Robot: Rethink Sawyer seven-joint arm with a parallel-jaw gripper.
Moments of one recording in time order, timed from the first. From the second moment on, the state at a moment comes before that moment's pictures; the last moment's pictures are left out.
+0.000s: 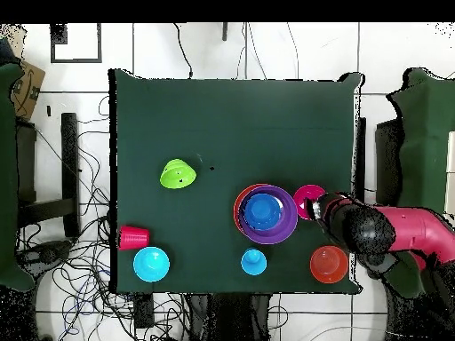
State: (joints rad) arm -1.22 -0.69 0.82 1.84 -0.78 0.68 1.51
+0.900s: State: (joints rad) arm -1.19 -0.71 0.82 1.83 -0.81 0.68 1.51
